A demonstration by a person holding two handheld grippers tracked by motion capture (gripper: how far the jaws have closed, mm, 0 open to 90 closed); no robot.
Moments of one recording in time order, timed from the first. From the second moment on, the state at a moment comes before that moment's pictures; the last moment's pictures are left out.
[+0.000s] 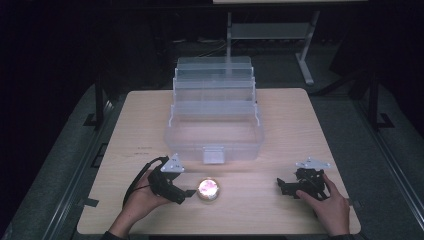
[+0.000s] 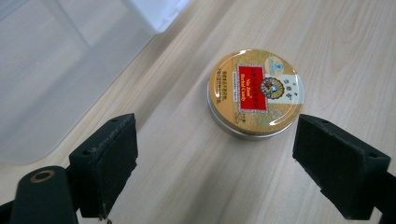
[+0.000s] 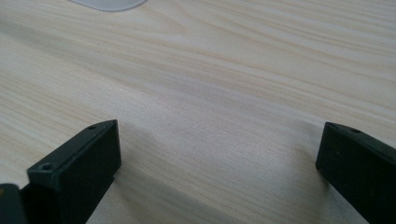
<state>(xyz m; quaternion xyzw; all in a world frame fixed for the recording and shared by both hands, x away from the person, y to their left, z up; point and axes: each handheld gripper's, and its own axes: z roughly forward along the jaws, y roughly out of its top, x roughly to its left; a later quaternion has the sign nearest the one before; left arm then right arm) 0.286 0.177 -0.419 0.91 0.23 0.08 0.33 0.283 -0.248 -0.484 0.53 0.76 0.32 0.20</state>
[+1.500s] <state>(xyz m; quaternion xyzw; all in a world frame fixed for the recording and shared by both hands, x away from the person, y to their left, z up) 0.304 0.110 -0.433 0.95 0.17 0.04 0.26 0.283 -0.248 -0.484 0.53 0.76 0.32 0.20</state>
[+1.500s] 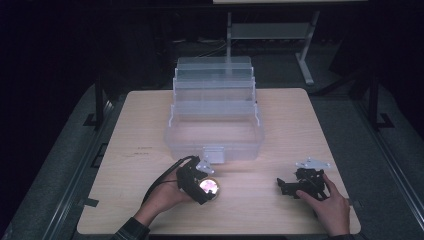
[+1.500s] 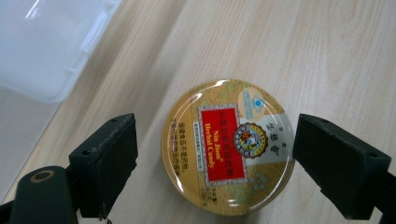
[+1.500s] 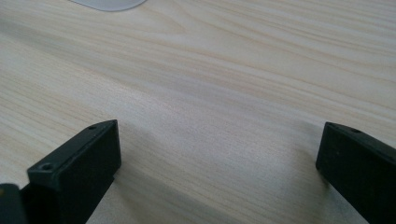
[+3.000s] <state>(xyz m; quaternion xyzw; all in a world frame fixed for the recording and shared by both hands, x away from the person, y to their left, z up) 0.306 0.089 -0.447 0.97 0.15 0.03 0.19 0.283 -0.248 -0.484 0.53 0.76 0.32 0.20</state>
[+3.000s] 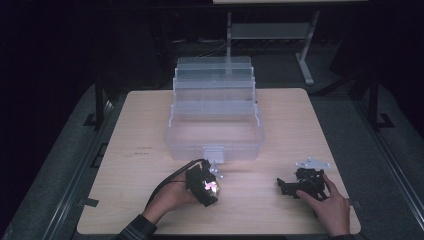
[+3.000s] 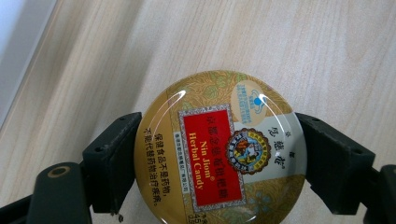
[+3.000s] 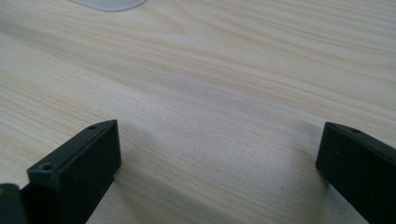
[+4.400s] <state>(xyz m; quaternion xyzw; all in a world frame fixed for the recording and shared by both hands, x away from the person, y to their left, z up) 0.305 0.107 -0.427 0.97 0.16 0.02 0.20 0.283 -0.248 -0.484 0.53 0.76 0.32 0.20</state>
